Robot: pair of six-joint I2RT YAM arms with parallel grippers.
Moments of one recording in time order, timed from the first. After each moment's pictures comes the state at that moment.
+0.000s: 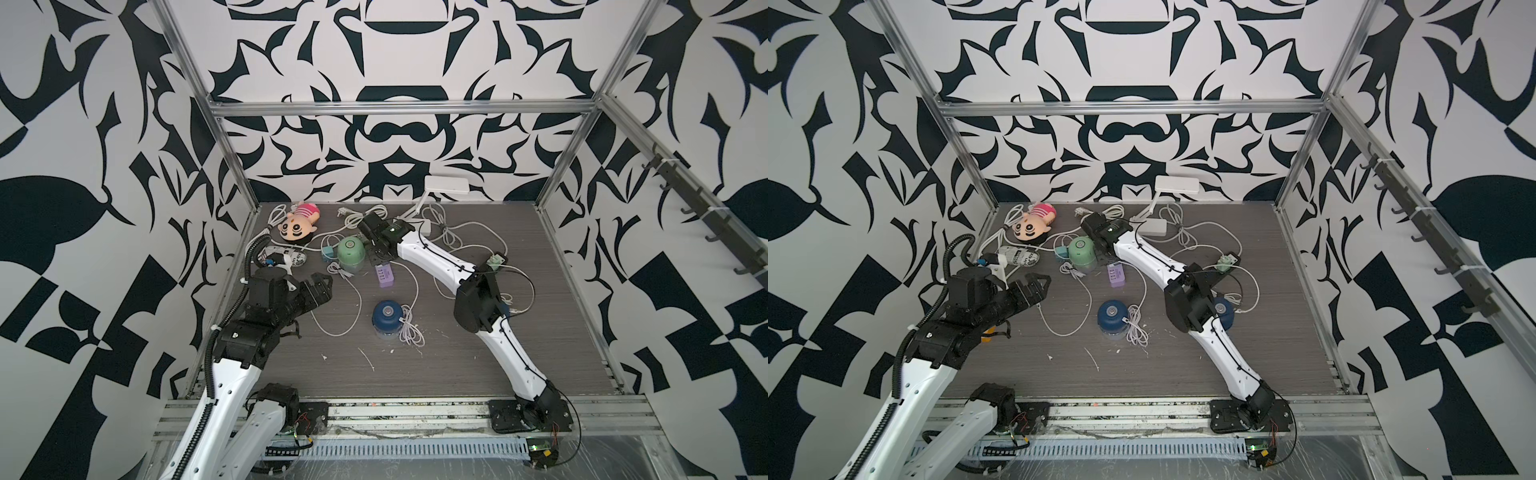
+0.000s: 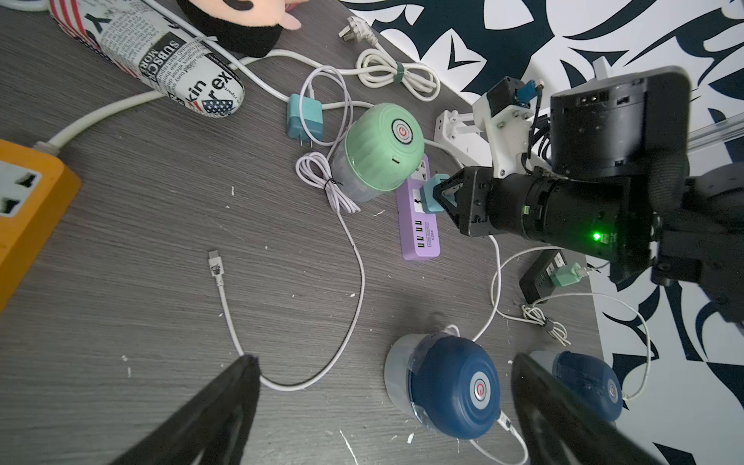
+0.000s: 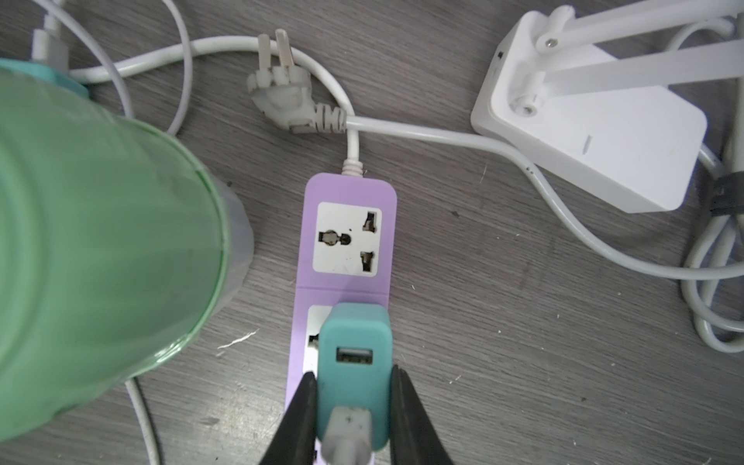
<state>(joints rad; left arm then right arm) -0.25 0.73 0.82 -0.71 0.13 -0.64 0.77 2.47 2.36 -1.00 0.27 0.36</state>
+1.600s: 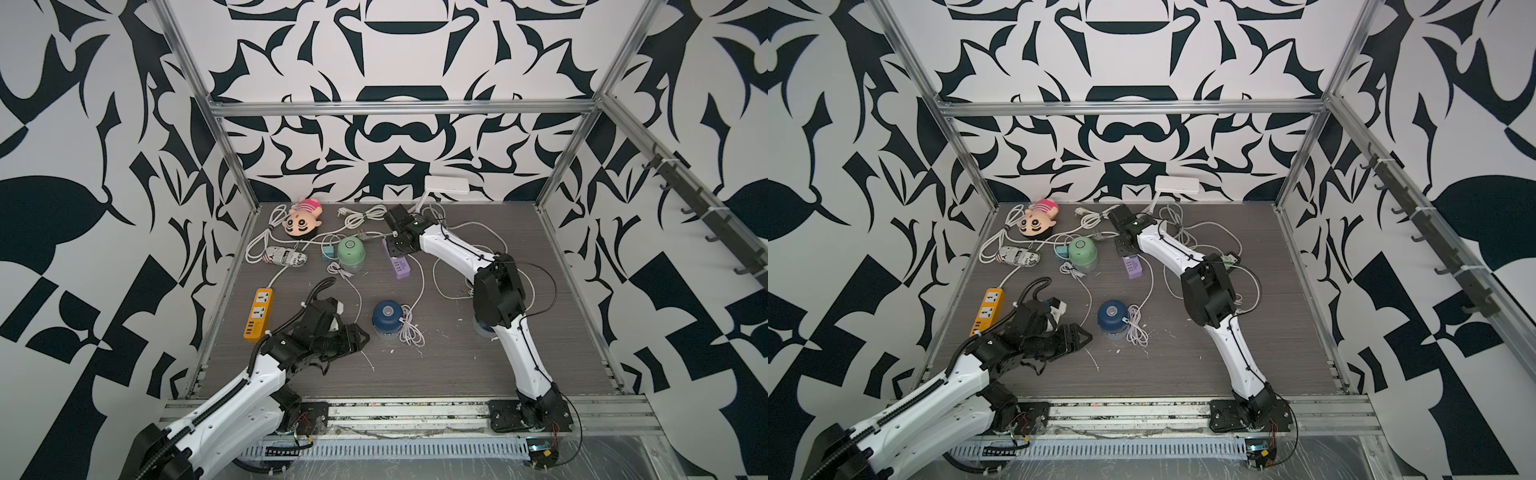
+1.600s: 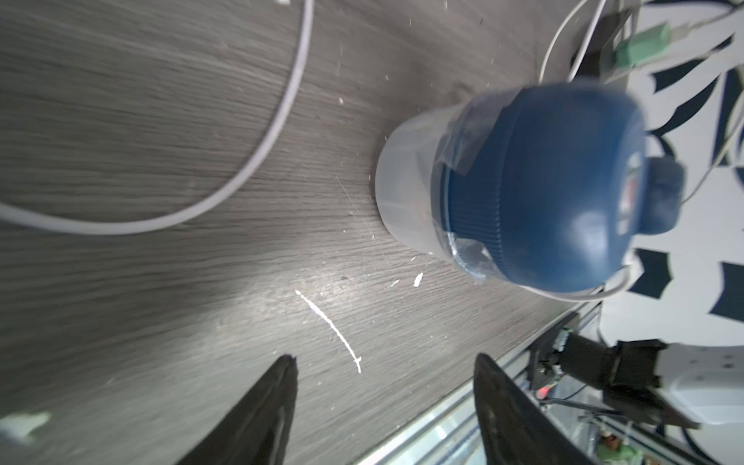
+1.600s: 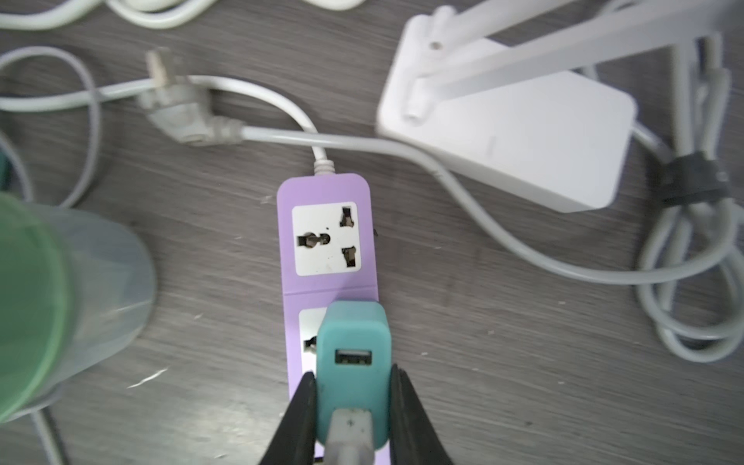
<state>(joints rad) -0.67 0.85 0.39 -0.44 0.29 -0.85 0.61 2.33 2.09 -0.82 0.20 0.32</state>
